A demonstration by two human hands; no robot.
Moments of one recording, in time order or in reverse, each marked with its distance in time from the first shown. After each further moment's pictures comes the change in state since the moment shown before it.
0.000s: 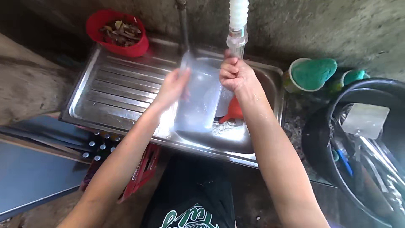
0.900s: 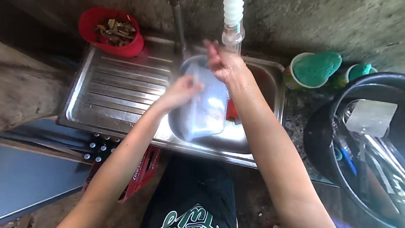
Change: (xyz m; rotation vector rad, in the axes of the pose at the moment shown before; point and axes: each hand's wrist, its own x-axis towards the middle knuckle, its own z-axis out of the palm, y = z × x) left_hand 0.010 0.003 0.011 0.218 -0.299 -0.067; right_hand 0.020 0.003 0.021 -0.225 0.037 -0.107
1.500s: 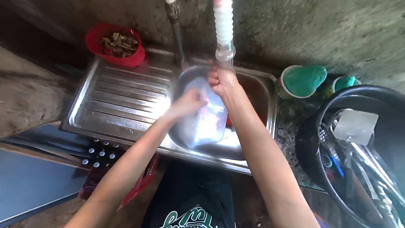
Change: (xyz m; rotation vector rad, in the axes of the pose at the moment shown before) left_hand 0.008 0.010 0.024 0.006 -0.051 -0.082; right_hand 0.000 0.005 -0.007 -0.095 0.133 -0.041
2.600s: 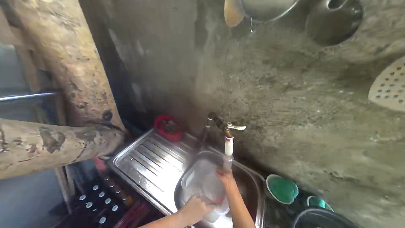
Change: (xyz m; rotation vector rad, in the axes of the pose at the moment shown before) left_hand -0.064 -0.043 0.070 0.924 0.056 0.460; right_hand 0.015 0.018 -0.039 -0.283 0.034 -0.016
